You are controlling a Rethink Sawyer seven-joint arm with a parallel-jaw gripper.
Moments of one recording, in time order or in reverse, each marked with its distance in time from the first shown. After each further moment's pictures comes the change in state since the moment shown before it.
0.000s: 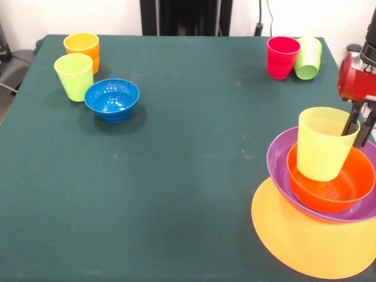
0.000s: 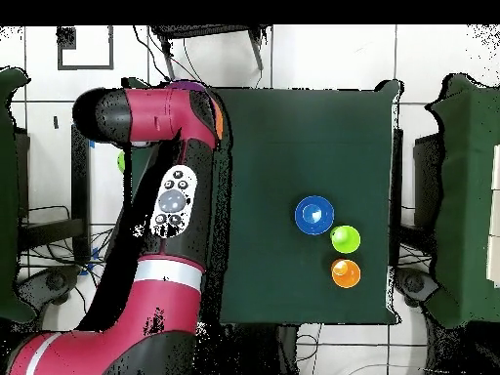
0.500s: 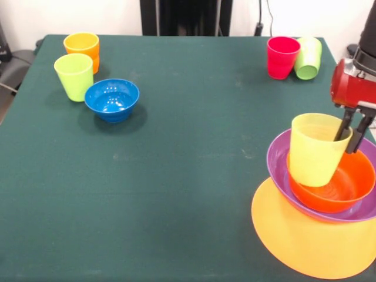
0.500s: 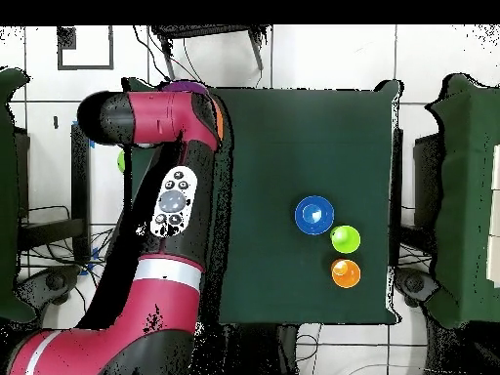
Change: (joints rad) arm 0.002 0.016 -0.025 0.002 0.000 -0.028 0.000
